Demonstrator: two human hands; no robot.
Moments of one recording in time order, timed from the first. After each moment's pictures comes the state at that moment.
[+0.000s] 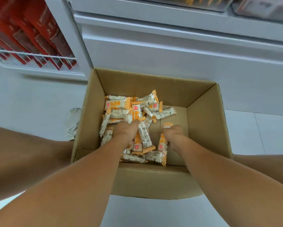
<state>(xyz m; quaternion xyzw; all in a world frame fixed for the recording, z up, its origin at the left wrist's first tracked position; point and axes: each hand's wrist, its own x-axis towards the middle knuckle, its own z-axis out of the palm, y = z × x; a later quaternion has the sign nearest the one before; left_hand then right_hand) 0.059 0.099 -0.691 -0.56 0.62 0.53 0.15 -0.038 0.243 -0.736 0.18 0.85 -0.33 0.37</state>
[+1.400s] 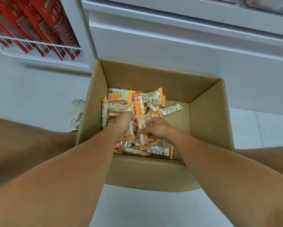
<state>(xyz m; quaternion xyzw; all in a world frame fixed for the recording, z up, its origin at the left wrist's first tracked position) 0.074 0.079 -0.694 -0.54 0.51 0.65 0.15 -0.016 0.209 -0.726 0.01 0.78 -0.36 0.51</state>
